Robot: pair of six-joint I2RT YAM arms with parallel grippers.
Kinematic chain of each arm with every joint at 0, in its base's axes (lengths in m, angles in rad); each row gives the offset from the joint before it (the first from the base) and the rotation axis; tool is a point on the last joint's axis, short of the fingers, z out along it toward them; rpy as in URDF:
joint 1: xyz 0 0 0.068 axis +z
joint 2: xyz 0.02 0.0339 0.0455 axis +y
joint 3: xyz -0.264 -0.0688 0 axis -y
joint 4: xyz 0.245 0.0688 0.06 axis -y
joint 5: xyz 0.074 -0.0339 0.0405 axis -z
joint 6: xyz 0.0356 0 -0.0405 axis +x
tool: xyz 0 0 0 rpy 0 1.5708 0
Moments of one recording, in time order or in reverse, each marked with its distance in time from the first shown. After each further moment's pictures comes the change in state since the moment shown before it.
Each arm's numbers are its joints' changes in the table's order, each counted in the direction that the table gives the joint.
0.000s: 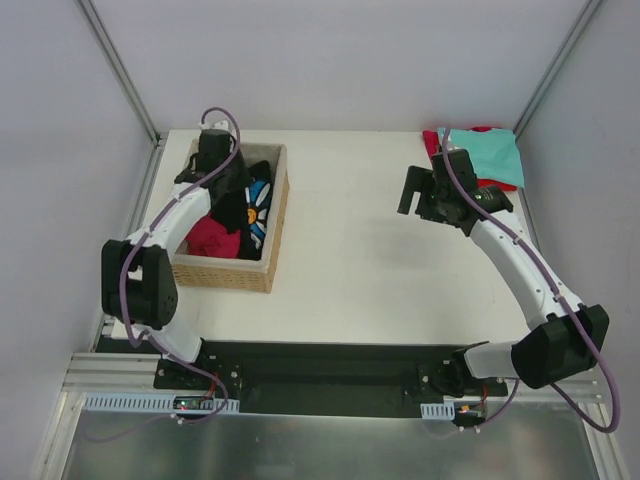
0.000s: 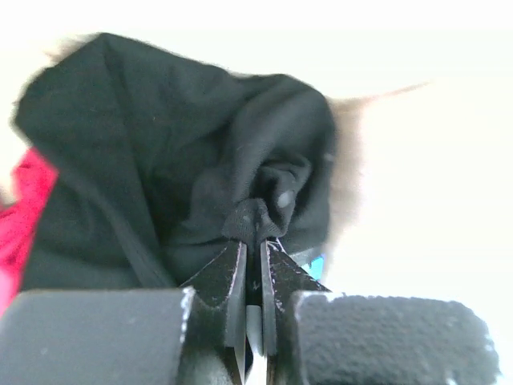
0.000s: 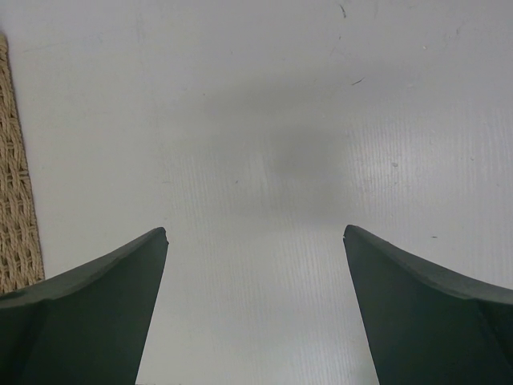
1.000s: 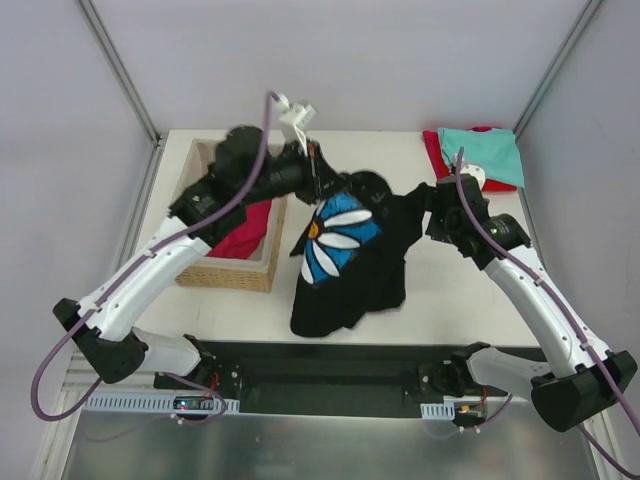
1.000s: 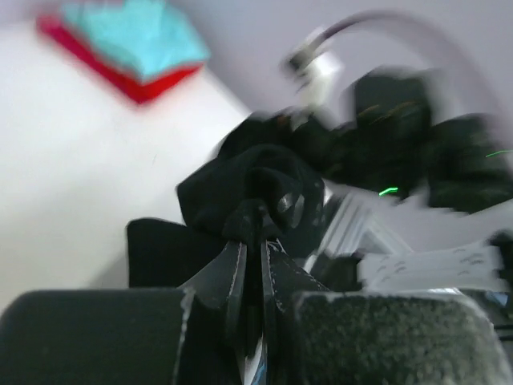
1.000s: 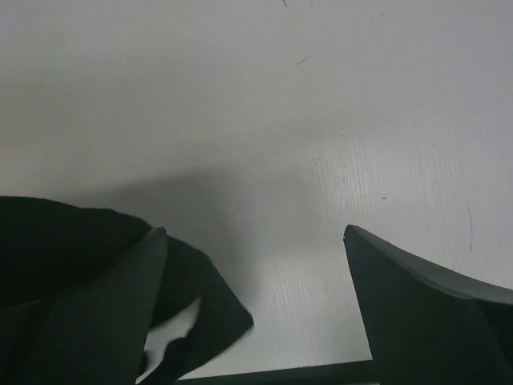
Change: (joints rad) left arm -0.566 -0.344 0.421 -0.182 0.295 -0.026; right arm 0.106 -0.218 -0.106 -0.060 0.197 0.045
